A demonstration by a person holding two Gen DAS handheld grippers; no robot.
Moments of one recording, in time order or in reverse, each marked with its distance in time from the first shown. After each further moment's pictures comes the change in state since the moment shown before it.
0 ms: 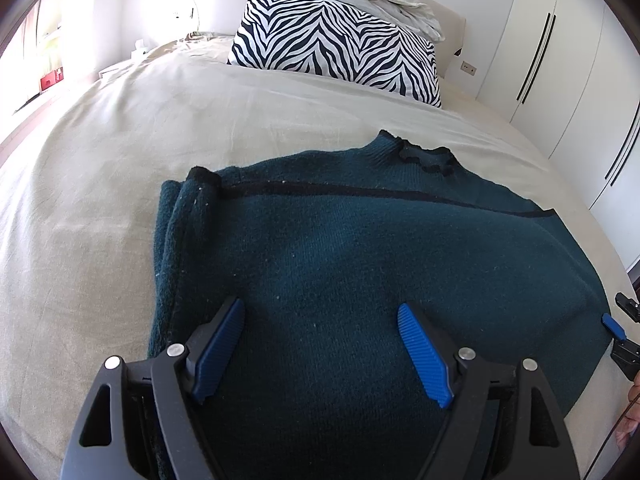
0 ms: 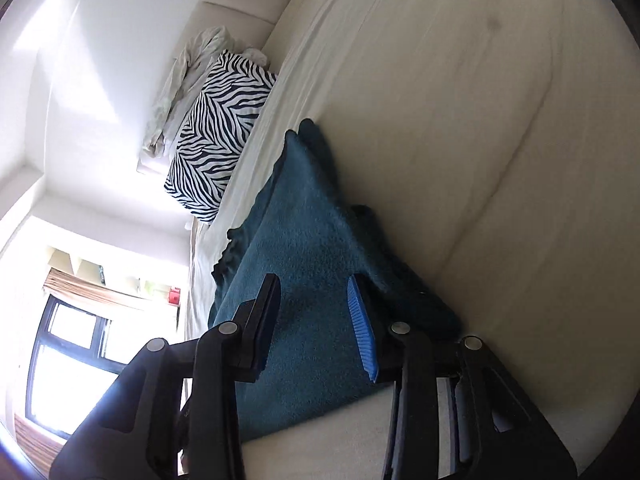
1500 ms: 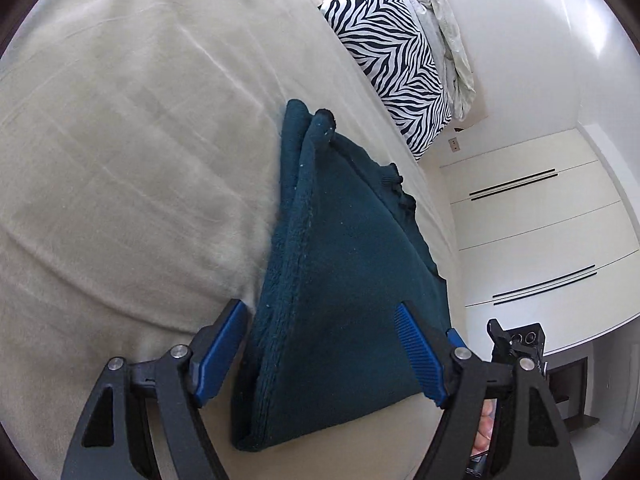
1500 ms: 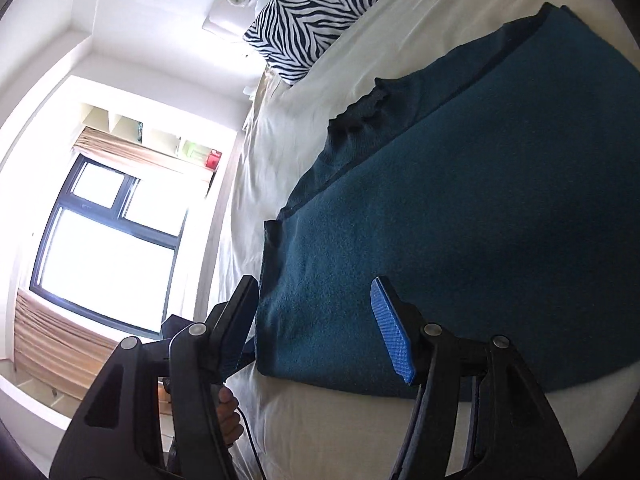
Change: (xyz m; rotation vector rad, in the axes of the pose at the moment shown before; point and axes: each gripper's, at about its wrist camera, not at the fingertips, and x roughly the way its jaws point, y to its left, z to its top) left arm -0.047 0.117 -0.041 -0.608 0.155 -0.491; right arm 0.133 0.158 -0.077 -0.315 0.503 0.150
